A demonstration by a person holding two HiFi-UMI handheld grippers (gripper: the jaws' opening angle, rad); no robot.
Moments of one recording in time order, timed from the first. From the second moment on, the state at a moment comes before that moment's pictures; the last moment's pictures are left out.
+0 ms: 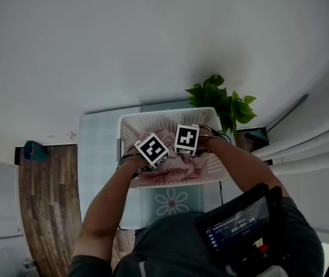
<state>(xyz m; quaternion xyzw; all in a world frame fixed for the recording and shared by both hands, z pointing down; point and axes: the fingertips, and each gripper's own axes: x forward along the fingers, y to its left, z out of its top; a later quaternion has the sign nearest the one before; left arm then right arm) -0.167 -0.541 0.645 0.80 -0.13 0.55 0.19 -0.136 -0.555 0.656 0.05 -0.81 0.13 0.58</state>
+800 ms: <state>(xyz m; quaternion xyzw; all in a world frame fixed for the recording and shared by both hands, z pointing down) -0.196 -0.539 0.579 0.79 -0.29 0.53 0.14 -0.164 -0.576 0.576 0.18 -0.89 0.05 0.41</state>
